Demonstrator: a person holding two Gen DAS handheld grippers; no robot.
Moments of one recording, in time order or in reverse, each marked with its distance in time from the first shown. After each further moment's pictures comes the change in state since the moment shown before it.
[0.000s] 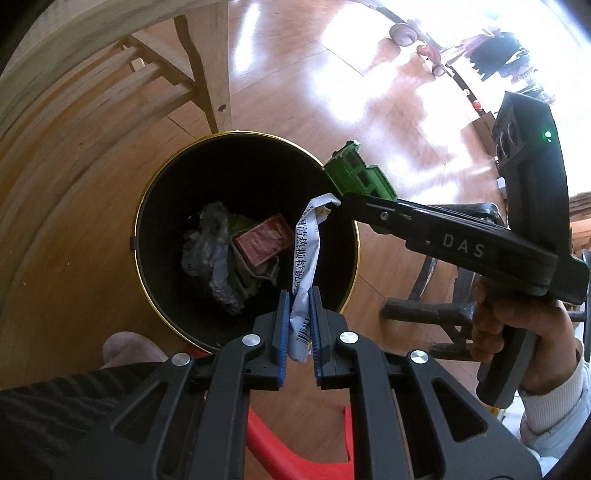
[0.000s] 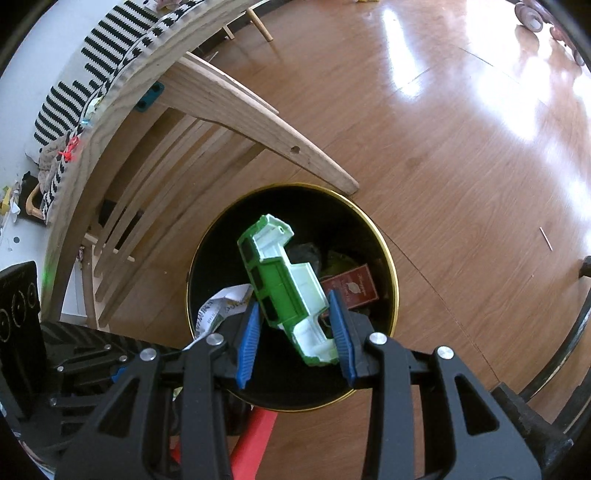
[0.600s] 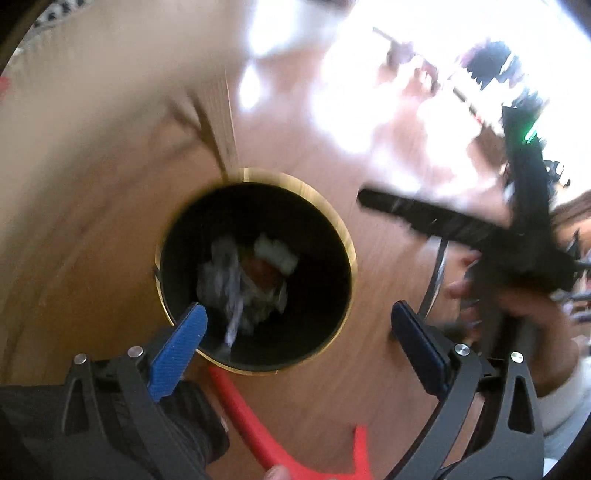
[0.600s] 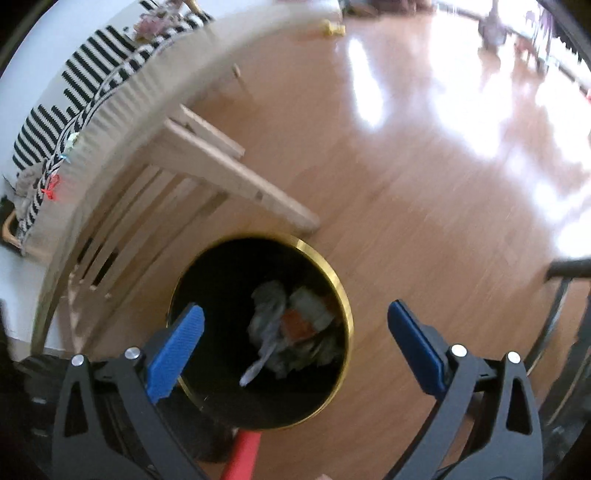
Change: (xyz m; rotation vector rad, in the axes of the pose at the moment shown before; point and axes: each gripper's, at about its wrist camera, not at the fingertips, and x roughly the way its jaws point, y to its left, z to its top) left arm -0.052 -0.015 -0.003 0.027 -0.185 0.047; right arm -0.043 -0.003 0.013 0.029 -0.176 -0.157
